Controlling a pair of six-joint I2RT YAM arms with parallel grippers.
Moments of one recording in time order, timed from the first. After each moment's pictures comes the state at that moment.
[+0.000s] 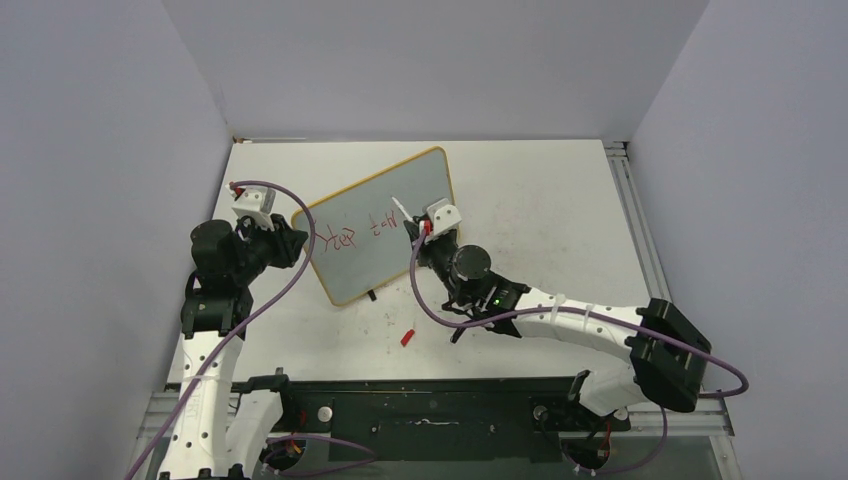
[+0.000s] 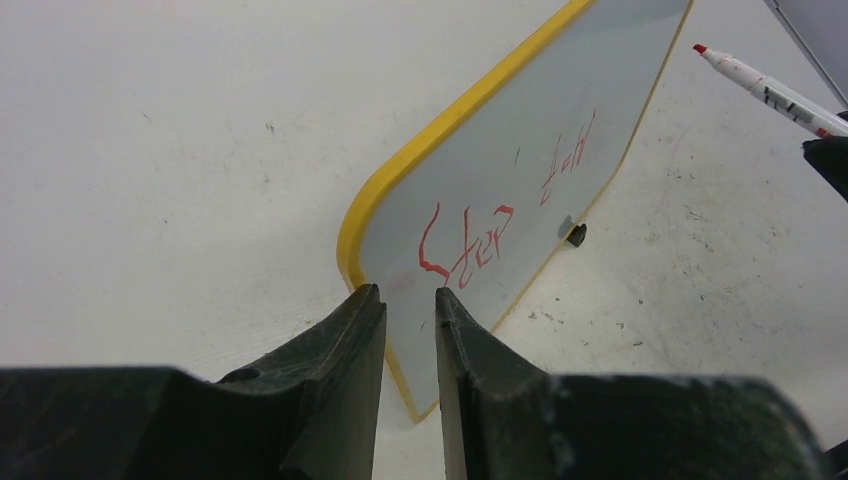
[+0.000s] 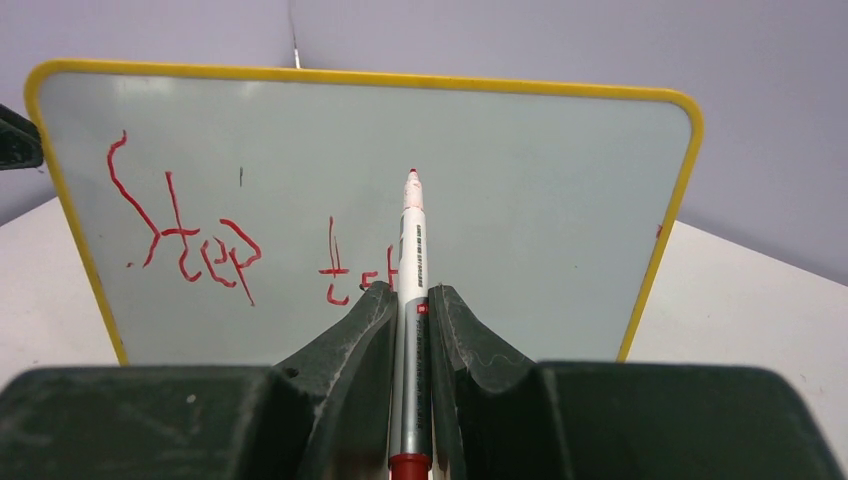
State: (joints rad) left arm 0.06 0.77 0.82 -0.37 0.42 -0.09; right arm 1.03 1.41 0.85 0.62 0.47 -0.09
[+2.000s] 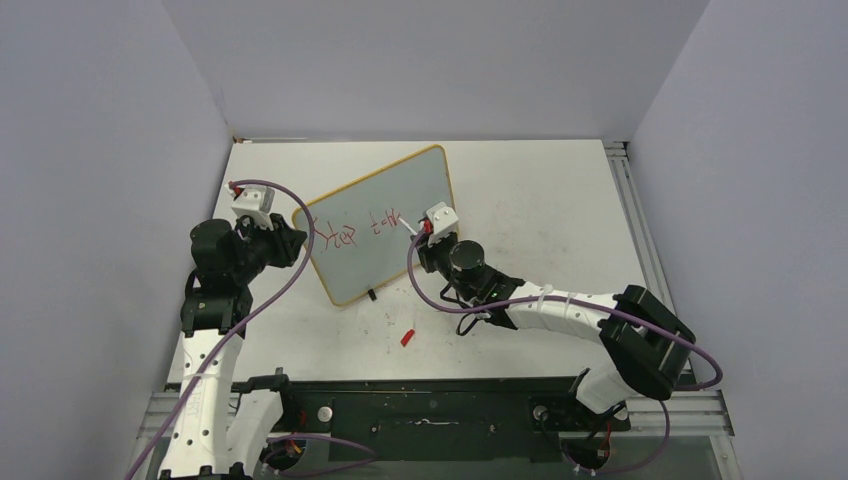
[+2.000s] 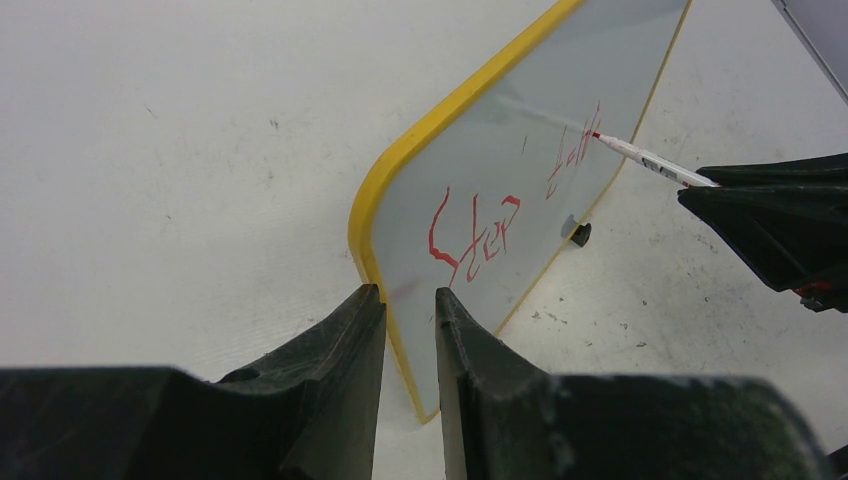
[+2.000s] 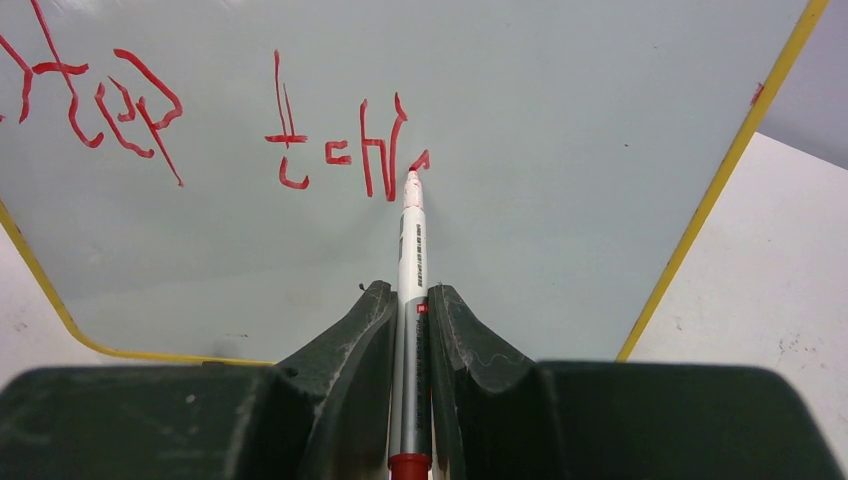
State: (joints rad) left arm 0.07 0.78 0.82 -0.37 0.42 -0.09; right arm 0.91 1.50 0.78 0.59 0.29 0.00
